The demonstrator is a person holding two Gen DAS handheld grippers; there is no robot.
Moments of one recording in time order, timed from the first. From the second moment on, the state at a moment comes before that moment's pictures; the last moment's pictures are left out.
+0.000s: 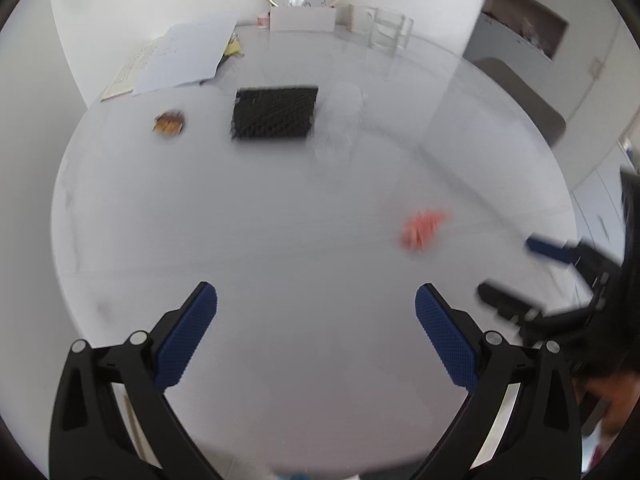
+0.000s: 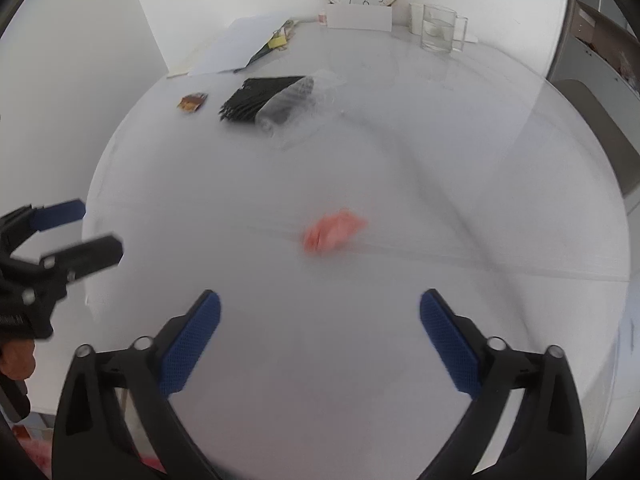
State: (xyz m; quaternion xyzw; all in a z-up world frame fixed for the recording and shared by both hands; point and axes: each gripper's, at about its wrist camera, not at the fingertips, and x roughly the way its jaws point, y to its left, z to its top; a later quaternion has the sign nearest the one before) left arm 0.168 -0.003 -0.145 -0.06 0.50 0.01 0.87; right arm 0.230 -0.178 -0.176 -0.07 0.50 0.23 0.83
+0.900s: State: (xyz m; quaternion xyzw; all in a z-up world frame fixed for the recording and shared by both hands) left arm 0.391 -0.046 -0.214 0.07 0.52 0.00 0.85; right arm 0.303 -0.199 -0.214 -0.04 0.54 0.25 0.80
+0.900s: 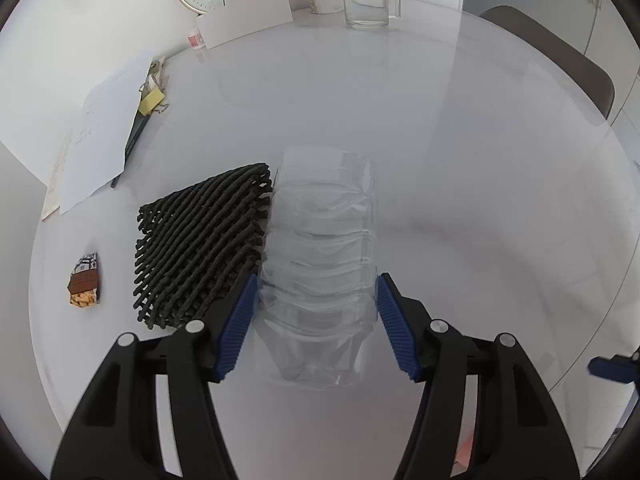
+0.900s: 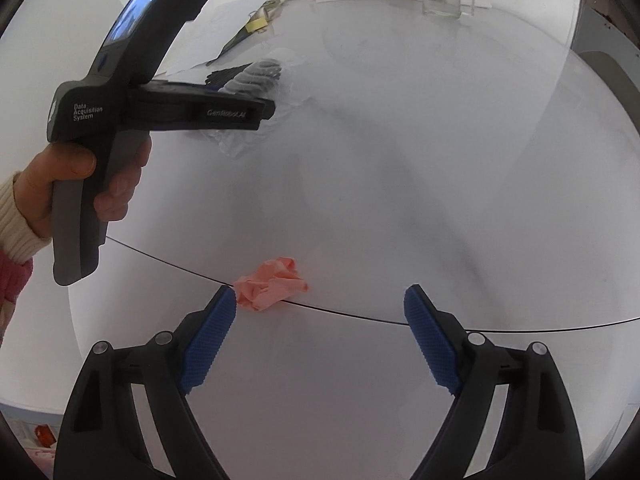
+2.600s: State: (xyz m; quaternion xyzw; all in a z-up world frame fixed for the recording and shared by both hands) left arm -0.025 0.030 -0.157 -0.02 0.58 -0.06 0.81; right arm 0.043 -0.098 -0.156 -0.14 0.57 0.38 0.72
